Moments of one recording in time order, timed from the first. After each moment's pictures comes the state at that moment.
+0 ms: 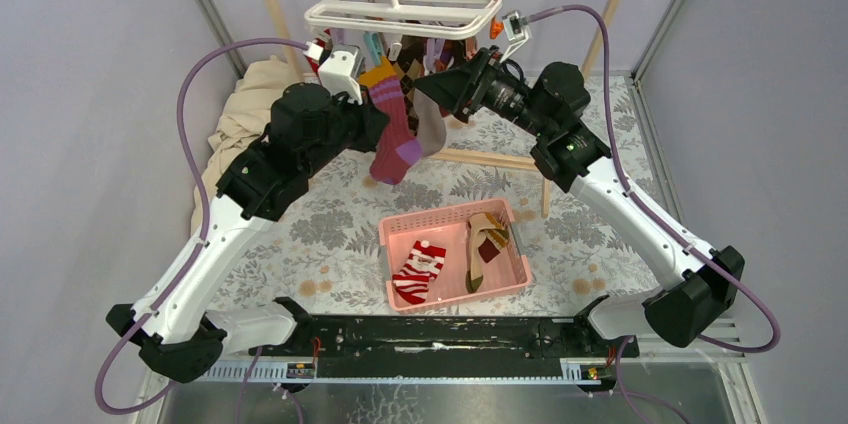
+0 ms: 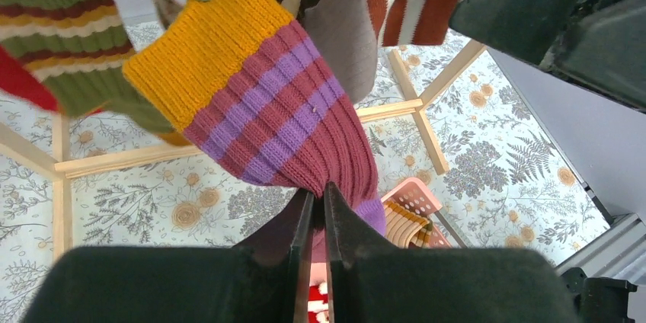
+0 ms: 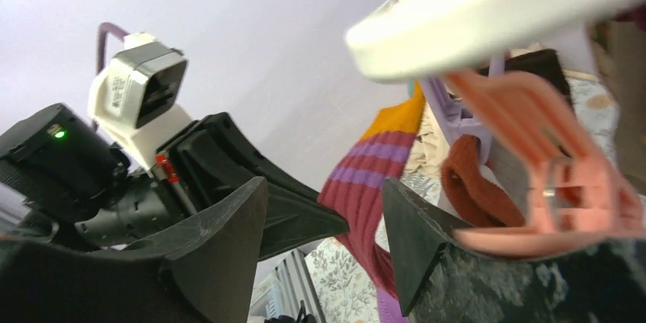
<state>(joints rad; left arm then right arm) -0.63 1.17 1.52 -0.63 -0.10 -0.28 0.60 1.37 1.38 0.24 -0.43 0.76</state>
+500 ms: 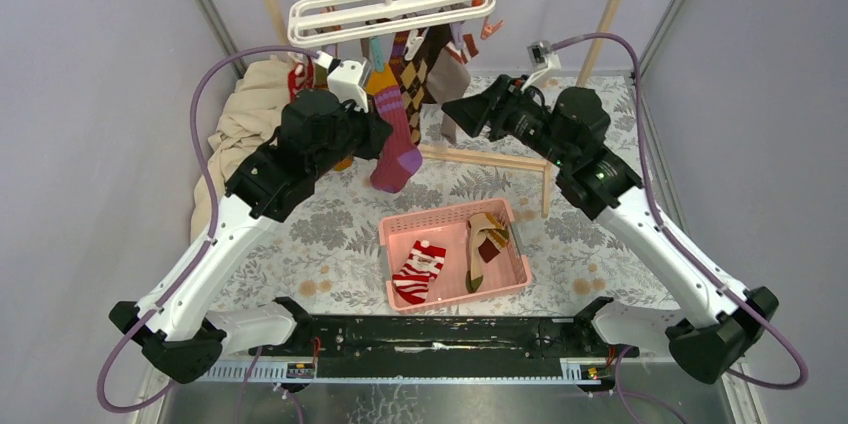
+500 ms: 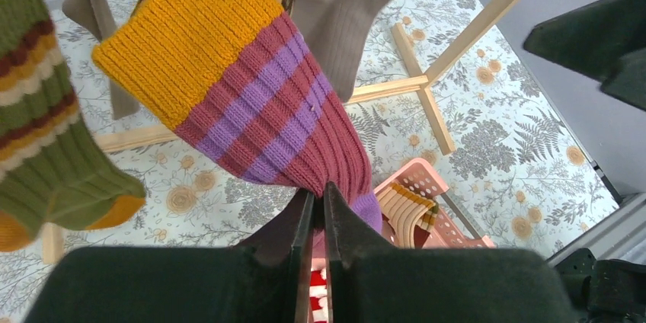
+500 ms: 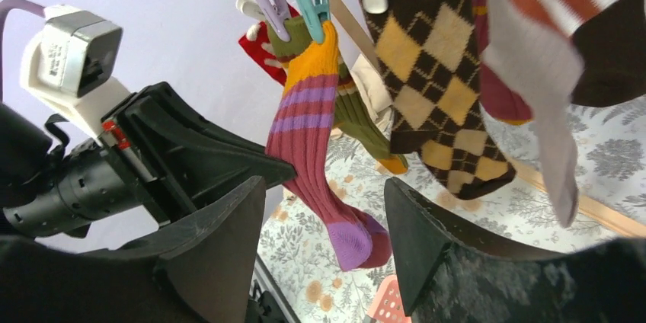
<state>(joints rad) -0.63 1.16 1.45 -0.62 -0.08 -0.28 0.61 1.20 1.25 -0.02 -0.23 0.68</state>
